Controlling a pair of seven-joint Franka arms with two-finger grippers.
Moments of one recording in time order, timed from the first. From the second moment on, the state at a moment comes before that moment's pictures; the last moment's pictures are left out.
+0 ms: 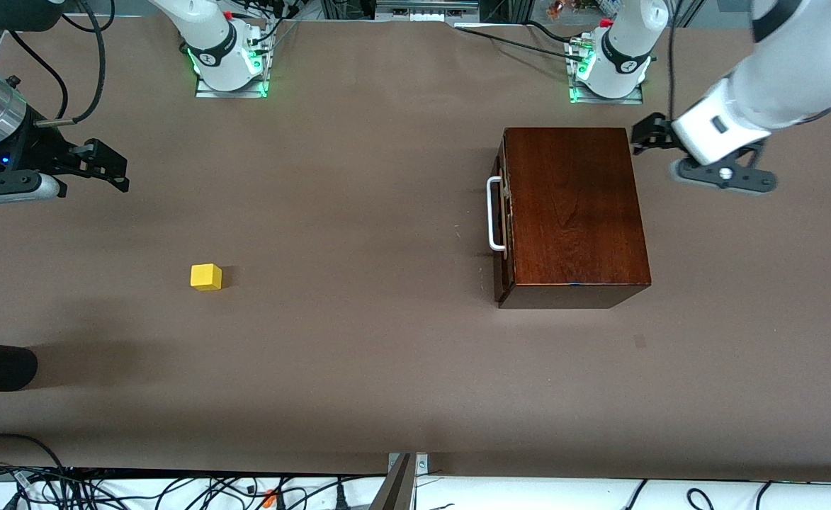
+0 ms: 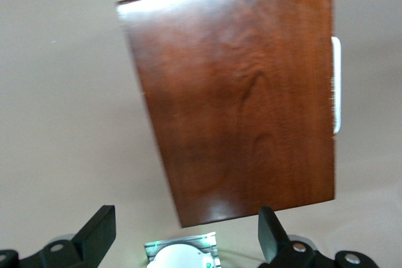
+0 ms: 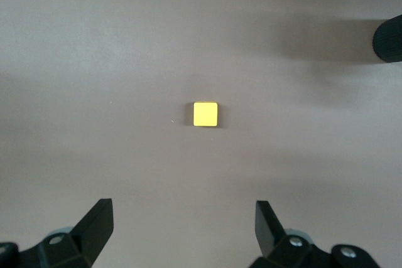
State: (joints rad) left arm -0.09 0.04 -0.18 -1.64 -0.05 1.46 -0.09; right arm 0.11 0.02 -0.01 -1.64 0.00 1.69 -0.01
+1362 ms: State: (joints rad) left arm -0.49 0.47 -0.37 -1.62 0.29 1.83 -0.86; right arm 0.10 0.02 -0.01 -1.64 0.00 1.69 -0.01
